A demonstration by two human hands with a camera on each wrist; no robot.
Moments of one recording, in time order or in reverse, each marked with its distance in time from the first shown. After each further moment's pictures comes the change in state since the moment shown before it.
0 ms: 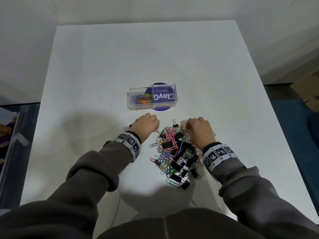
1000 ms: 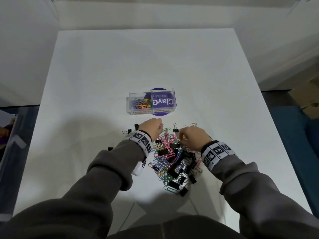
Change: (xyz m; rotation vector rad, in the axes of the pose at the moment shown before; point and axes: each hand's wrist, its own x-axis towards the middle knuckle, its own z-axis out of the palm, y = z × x) left_hand 0.021 0.025 -0.015 -0.405 -0.049 -0.360; right_hand 0.007 -0.010 -0.020 -0.035 -0.334 -0.104
